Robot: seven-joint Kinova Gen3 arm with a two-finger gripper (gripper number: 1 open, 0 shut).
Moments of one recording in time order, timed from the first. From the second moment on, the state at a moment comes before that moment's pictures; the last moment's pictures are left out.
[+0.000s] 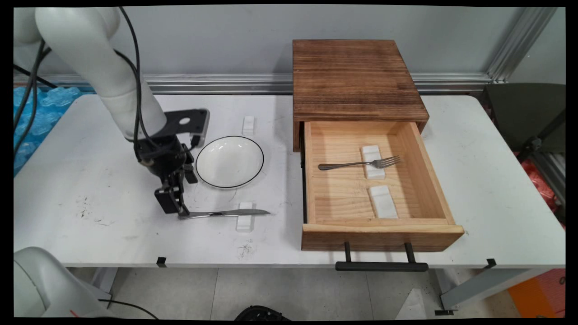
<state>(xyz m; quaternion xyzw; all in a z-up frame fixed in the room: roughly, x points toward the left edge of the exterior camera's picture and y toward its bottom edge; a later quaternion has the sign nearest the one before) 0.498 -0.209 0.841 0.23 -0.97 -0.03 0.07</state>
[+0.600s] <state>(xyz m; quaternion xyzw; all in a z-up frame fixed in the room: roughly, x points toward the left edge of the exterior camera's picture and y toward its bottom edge) 0.475 -0.200 0.789 0.22 -0.97 0.00 0.06</state>
